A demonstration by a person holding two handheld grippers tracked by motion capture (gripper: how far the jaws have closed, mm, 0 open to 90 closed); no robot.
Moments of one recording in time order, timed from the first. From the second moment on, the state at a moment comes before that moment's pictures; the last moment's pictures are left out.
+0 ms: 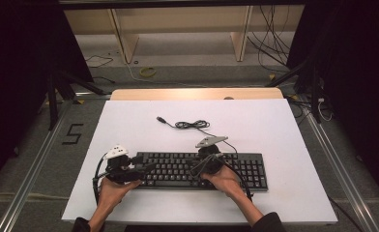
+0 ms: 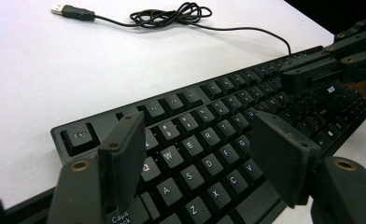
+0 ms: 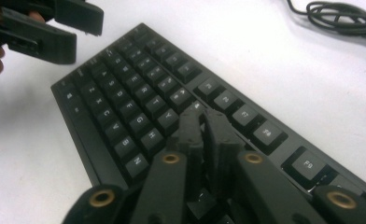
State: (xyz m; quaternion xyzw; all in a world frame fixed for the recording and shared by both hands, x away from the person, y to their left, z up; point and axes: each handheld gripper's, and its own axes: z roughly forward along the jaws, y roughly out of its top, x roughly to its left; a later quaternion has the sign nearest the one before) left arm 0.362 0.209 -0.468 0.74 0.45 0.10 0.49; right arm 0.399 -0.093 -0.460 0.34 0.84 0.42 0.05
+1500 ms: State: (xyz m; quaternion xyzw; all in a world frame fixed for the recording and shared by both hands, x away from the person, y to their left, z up) left arm 0.365 0.206 -0.467 0.74 0.44 0.09 0.50; right arm 0.399 -0.078 -0.479 0.34 0.85 0.38 0.07
